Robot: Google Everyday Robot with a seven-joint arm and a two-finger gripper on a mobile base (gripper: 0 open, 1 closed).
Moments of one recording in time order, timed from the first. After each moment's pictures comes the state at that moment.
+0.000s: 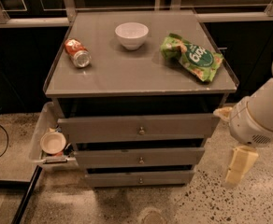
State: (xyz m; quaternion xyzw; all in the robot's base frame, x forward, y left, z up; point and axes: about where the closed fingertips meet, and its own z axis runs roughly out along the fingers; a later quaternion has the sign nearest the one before) arm 0.403 -0.222 0.805 -0.62 0.77 0.05 0.14
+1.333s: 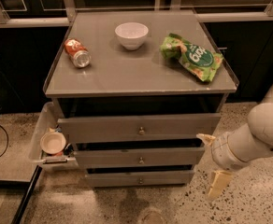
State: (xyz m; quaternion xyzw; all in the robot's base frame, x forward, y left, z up) arm 0.427 -0.219 0.662 -0.65 0.73 0.09 0.19
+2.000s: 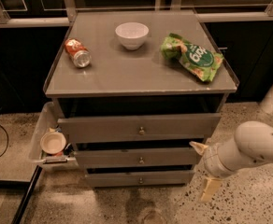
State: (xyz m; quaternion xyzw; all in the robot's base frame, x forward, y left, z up) arm 0.441 -0.218 0.596 -0.67 0.71 0.09 0.21
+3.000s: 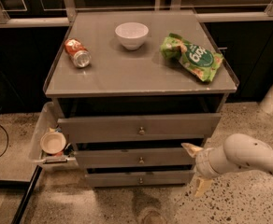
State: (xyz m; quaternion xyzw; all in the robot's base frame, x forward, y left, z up) arm 0.483 -0.218 0.524 -0.72 0.64 0.04 0.25
